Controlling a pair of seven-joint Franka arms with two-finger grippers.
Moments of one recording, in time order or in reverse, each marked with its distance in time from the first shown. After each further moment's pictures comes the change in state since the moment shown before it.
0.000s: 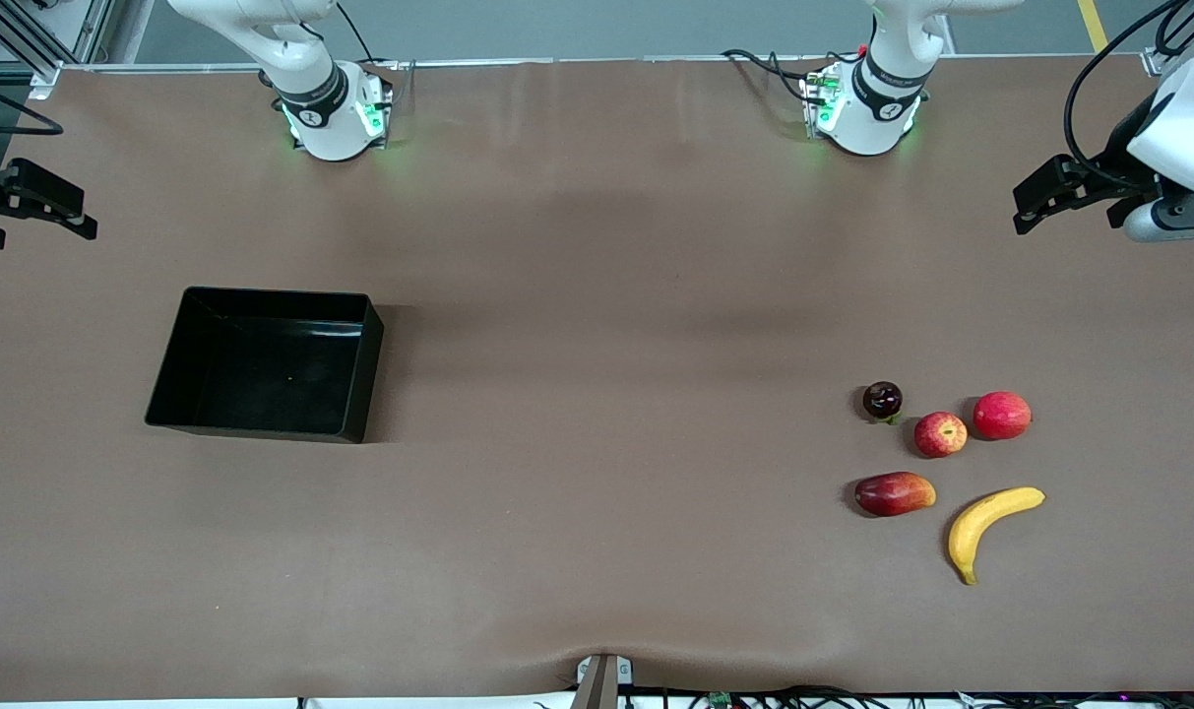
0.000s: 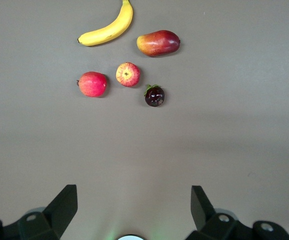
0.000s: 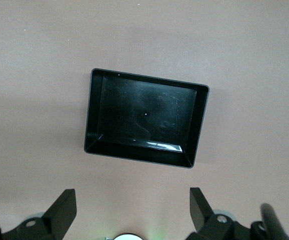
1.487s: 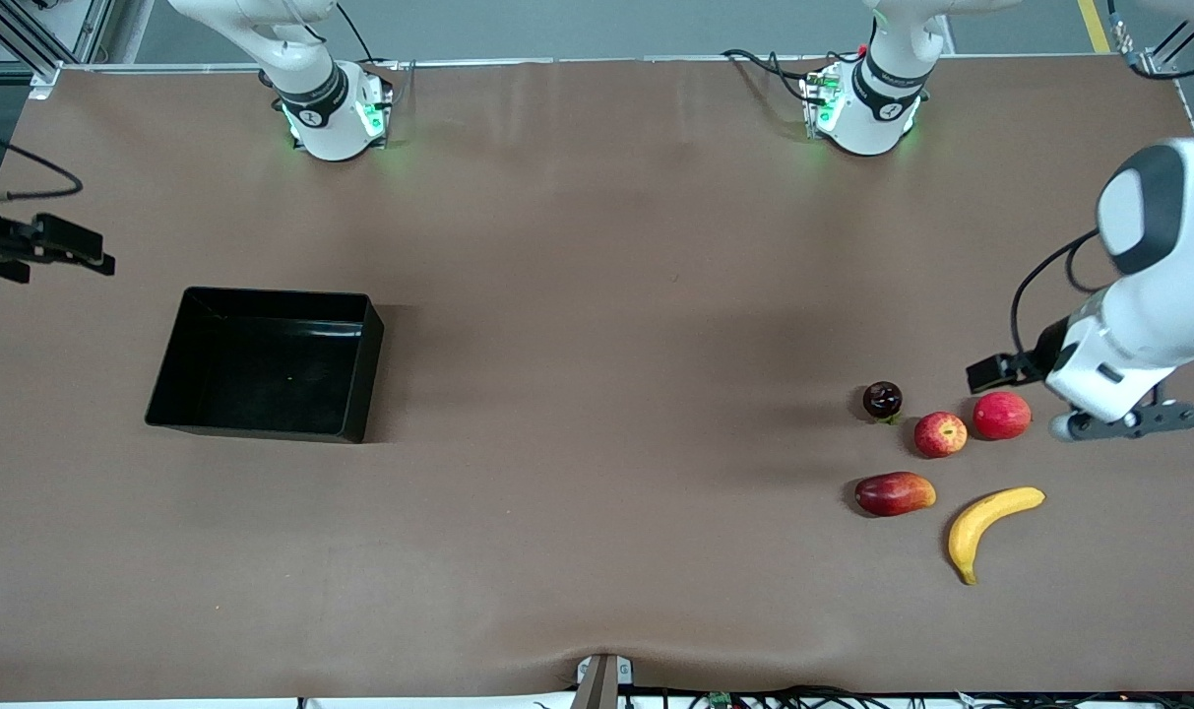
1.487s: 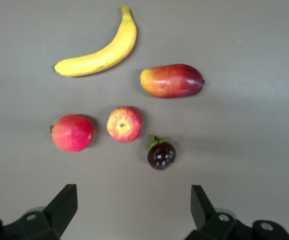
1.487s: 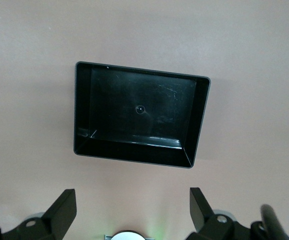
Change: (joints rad) left arm 0.063 0.348 0.010 -0.097 0.003 0.451 -0.001; right arm -0.032 0.124 -0.002 -0.003 -0.002 0.018 0.000
